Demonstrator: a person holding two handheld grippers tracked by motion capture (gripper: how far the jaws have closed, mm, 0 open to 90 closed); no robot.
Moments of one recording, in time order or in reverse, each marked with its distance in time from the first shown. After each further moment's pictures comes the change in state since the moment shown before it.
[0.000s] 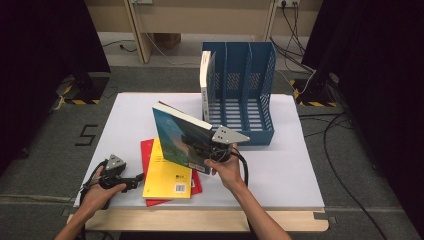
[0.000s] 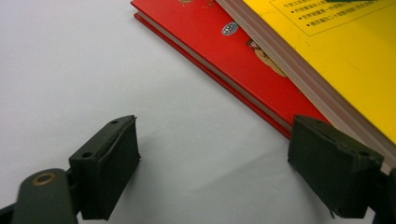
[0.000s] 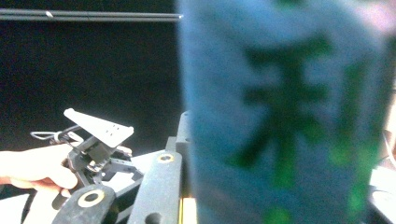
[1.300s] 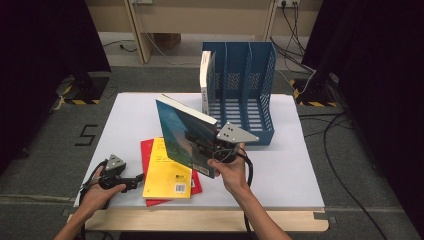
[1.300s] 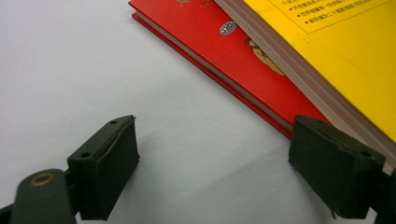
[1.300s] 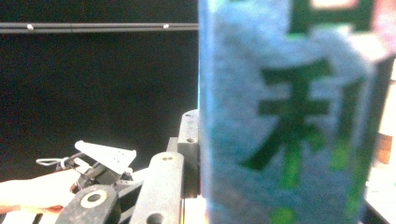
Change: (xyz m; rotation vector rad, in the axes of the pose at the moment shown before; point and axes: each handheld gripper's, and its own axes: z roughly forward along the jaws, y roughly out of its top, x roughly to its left) left arm 0.001 -0.001 0.000 -0.001 -0.006 0.010; right arm 0.026 0.044 -0.022 -0.004 -0.087 0.021
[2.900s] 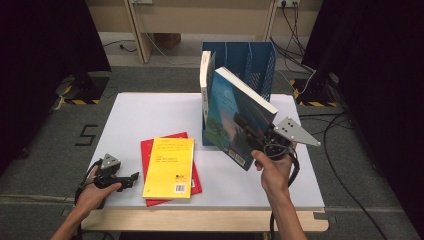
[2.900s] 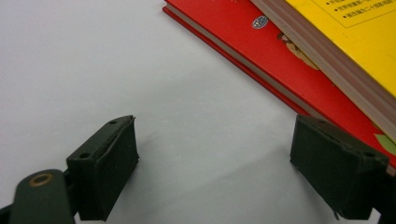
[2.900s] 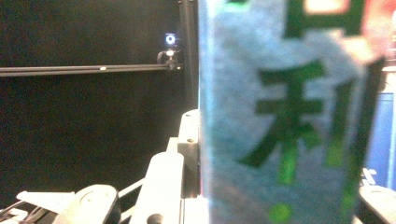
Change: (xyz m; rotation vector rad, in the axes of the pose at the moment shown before) left arm 0.013 -0.003 -0.004 0.004 0.038 -0.023; right arm -0.022 0.053 -0.101 -0.138 -0.273 -0.001
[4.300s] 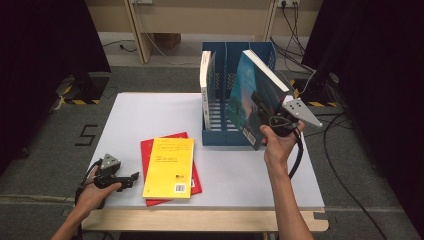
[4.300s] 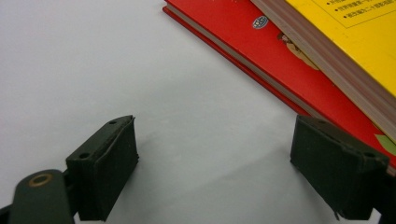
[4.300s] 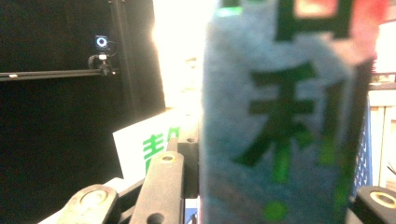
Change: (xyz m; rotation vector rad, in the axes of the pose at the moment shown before) left arm 0.000 0.000 0.000 0.003 -0.001 0.000; right arm -0.064 -0.004 0.027 -0.022 -0.245 0.006
